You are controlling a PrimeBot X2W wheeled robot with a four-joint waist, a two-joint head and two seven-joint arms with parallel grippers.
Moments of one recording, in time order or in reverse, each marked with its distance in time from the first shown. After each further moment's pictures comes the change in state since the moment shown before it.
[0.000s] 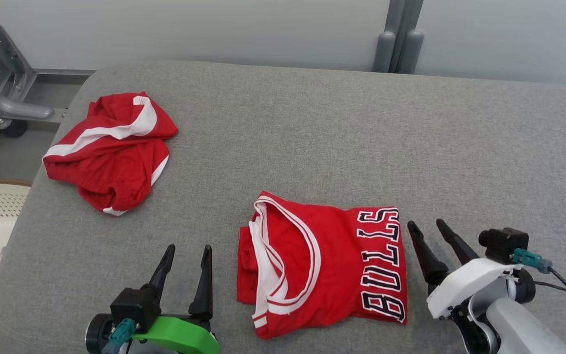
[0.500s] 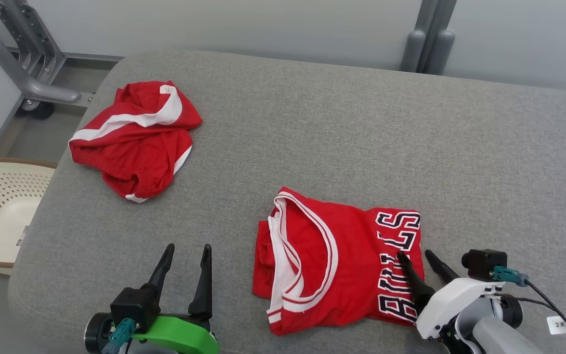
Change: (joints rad) left arm 0.000 0.000 0.004 -0.004 0.016 -0.005 0.000; right arm -0.008 0.047 0.081 0.174 0.048 0.000 0.013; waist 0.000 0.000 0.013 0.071
